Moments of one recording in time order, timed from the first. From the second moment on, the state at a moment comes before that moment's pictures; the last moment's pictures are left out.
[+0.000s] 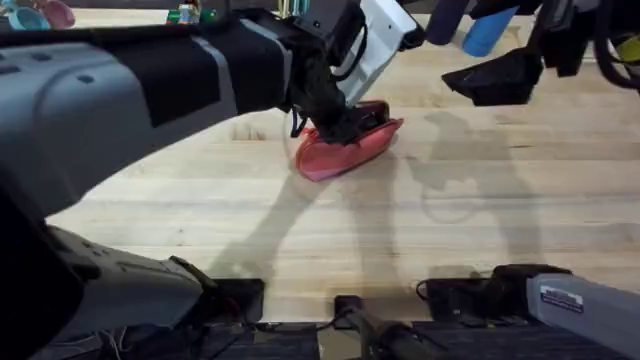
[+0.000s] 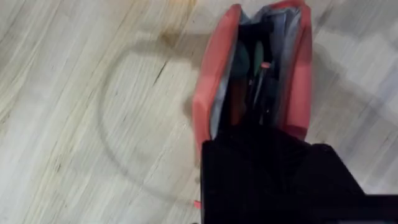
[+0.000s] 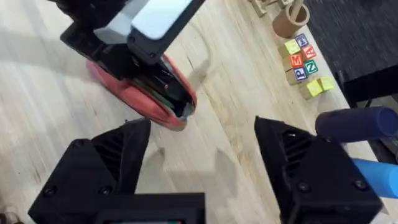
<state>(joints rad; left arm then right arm) -0.59 1.63 1.15 -0.62 0.19 0.41 -0.01 1.30 1.45 -1.11 -0.60 -1.00</state>
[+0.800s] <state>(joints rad) -0.59 1.63 1.15 -0.59 0.15 0.41 -0.01 1.30 1.45 -1.11 -0.60 -1.00</state>
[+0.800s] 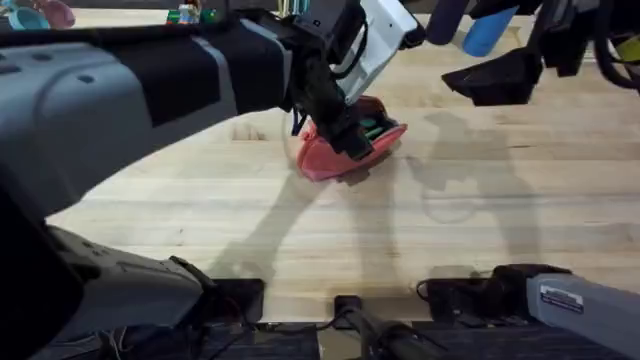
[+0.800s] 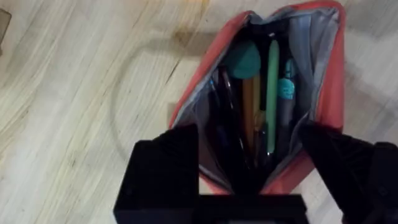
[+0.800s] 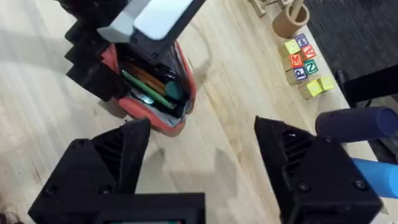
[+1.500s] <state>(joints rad) -0.35 1.37 1.24 -0.57 0.29 0.36 -0.01 1.30 1.45 -1.11 -0.60 -1.00</state>
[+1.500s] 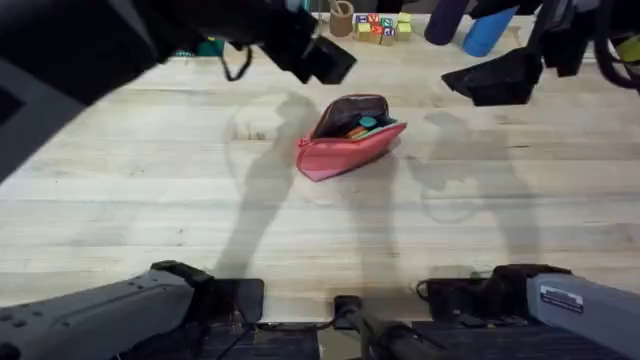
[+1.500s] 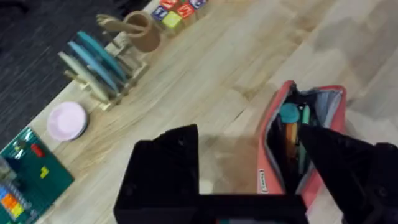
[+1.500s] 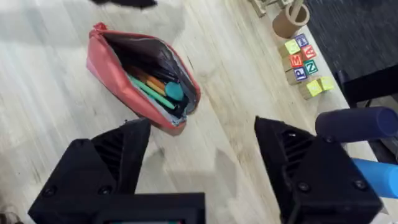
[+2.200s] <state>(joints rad) -0.01 1.34 1.24 -0.77 0.63 0.64 -0.01 1.30 1.45 -1.11 -0.60 -1.00</state>
